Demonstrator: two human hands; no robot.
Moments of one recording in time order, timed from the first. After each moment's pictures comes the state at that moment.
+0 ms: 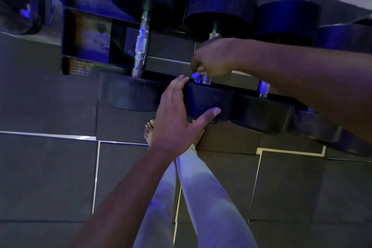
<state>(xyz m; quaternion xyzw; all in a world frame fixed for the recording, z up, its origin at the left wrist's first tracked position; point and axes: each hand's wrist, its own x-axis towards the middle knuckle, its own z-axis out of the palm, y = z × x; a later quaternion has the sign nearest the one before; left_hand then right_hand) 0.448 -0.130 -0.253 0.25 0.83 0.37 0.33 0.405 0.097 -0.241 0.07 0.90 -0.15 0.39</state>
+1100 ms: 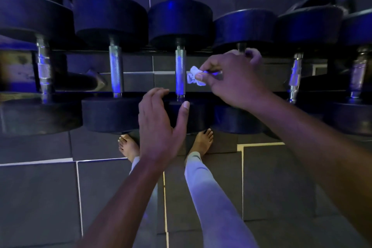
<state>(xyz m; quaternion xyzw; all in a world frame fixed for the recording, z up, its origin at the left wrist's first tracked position) 0.587 0.012 -0.234 0.27 0.88 0.32 0.23 0.656 0.223 -0.214 0.38 0.88 -0.28 0.05</state>
